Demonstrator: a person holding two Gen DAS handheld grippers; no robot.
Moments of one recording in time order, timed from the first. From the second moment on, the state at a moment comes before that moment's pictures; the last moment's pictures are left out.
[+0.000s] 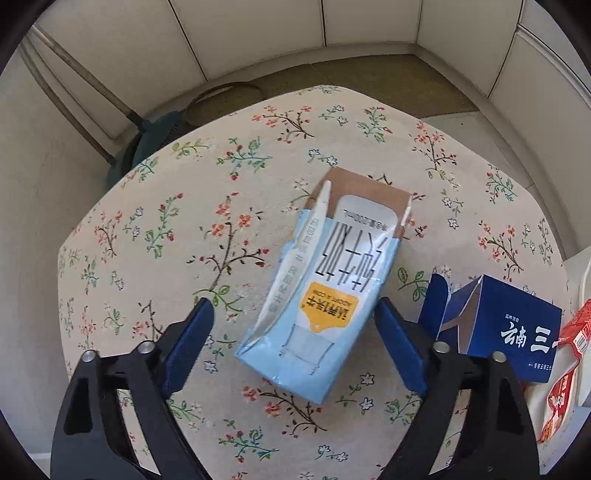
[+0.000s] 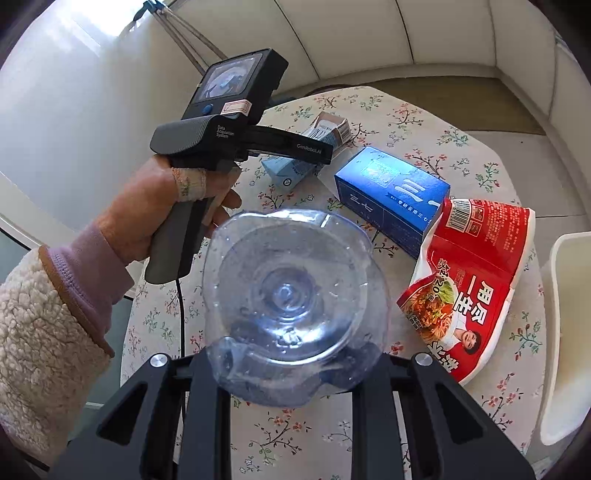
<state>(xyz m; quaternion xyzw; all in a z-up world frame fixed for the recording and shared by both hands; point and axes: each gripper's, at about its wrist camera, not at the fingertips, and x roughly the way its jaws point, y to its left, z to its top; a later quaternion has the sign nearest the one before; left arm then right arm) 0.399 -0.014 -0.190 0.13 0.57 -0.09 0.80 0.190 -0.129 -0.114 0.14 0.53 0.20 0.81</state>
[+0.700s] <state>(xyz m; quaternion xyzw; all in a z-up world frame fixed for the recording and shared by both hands) 0.292 0.036 -0.150 0.08 0.51 -0.03 0.85 0.166 -0.109 -0.088 0.12 0.50 0.23 0.83</state>
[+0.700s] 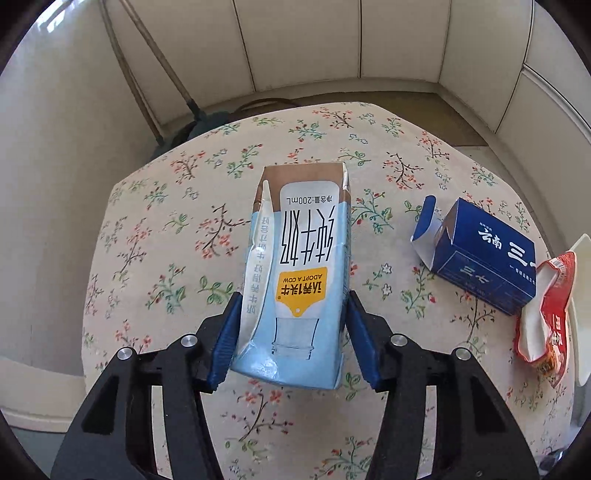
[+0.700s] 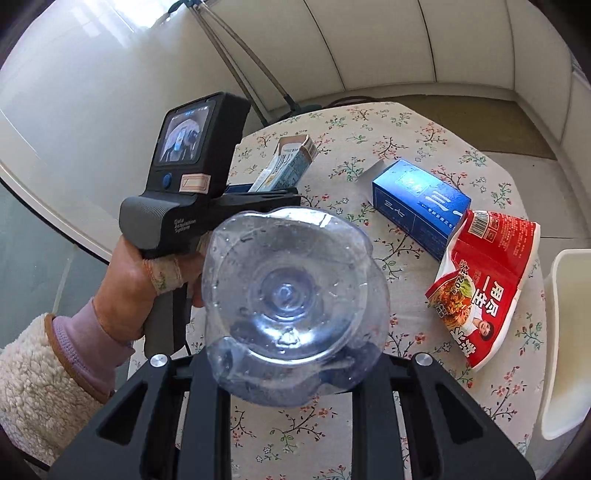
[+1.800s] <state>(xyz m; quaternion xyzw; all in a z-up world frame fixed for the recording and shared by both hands) 0.159 -0.055 -0.058 -0.02 0.45 -0.09 0.89 0.105 -0.275 -0.018 0.20 0.39 0.13 0.89</state>
